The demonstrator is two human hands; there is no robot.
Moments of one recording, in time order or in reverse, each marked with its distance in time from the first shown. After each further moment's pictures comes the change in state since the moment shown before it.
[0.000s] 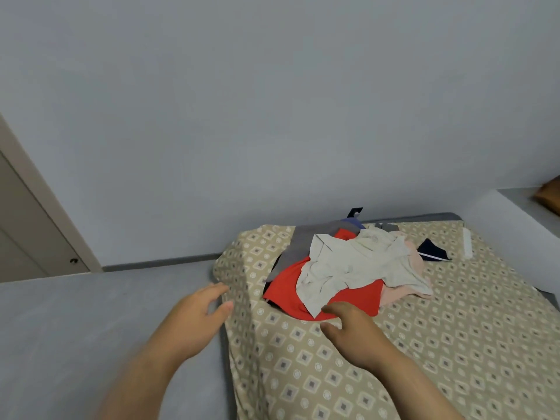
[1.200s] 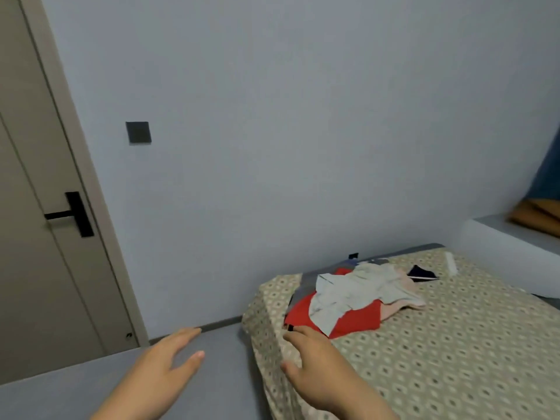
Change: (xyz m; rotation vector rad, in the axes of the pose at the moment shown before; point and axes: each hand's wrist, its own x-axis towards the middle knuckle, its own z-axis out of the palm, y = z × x) left_hand -0.368 0.057 -0.105 0.217 0.215 0.089; right_hand -0.318 -0.131 0.038 0.014 0.212 -0.309
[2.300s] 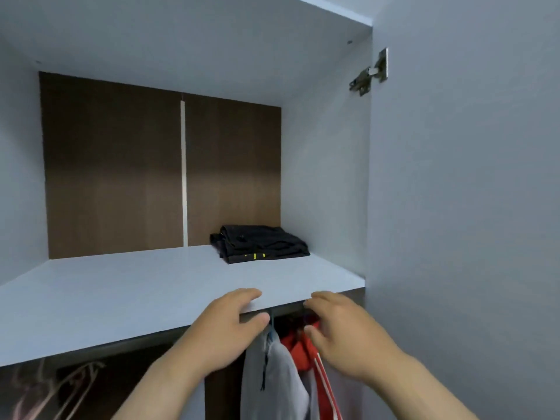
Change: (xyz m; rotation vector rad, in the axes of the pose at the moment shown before) left_hand -0.493 -0.352 -0.537 0.332 1.040 -0.728; right_hand -0.051 -0.888 0.236 0.157 -0.124 -1.572
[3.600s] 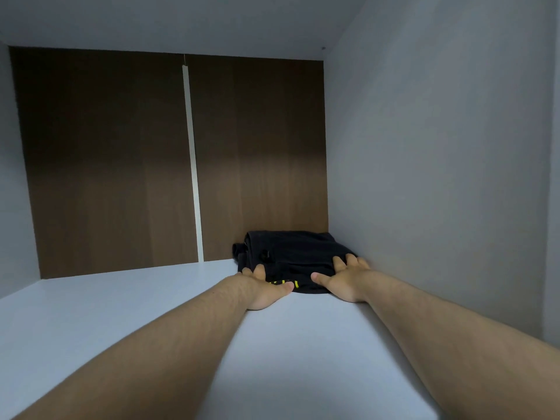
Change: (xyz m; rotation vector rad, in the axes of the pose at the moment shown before) left_hand 0.296 -0.118 0.047 0.480 -0.328 -0.609; right_hand 0.341 0.136 0.135 -0.082 -0.419 0.374
